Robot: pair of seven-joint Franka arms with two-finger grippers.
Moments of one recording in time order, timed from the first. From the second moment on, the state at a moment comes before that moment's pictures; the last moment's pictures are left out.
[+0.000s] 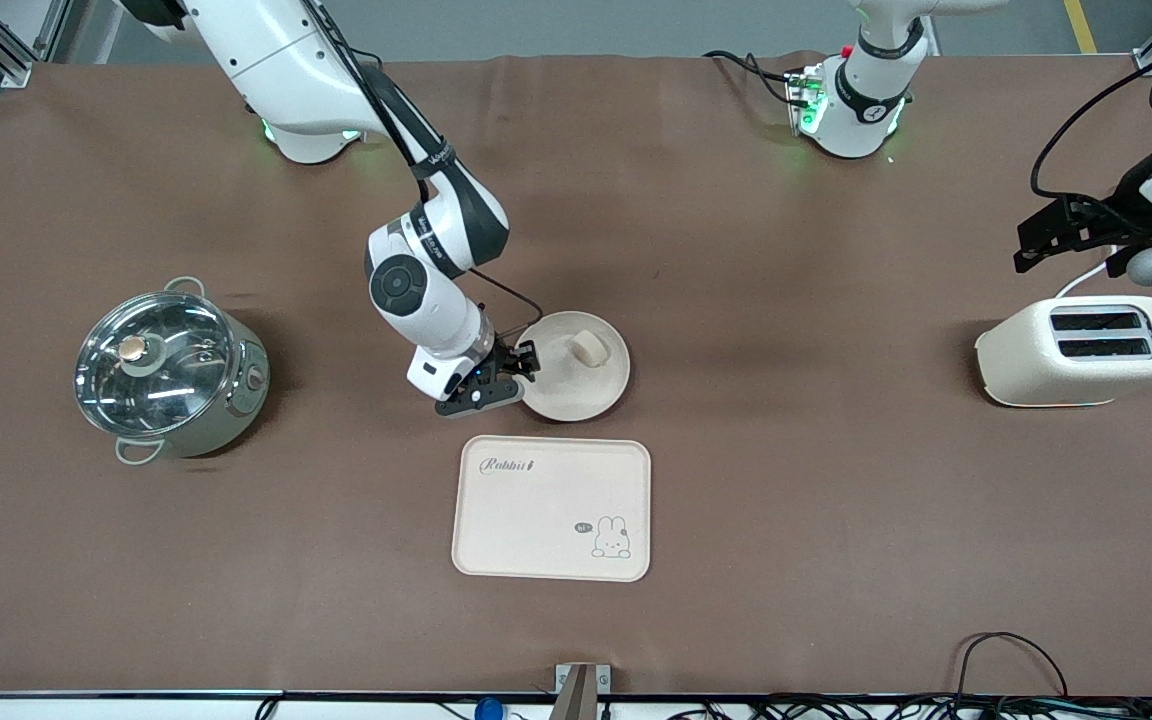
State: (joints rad) left arm -0.03 -0.01 -0.04 -1.57 -0.02 1.57 0.00; right arm 0.53 0.56 0.07 -1.81 0.28 2.49 0.19
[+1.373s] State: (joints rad) left arm -0.62 0.61 -0.25 -1.66 0.27 2.38 -1.25; right arm -0.05 0.07 0.03 -1.50 0.08 1.56 -0.04
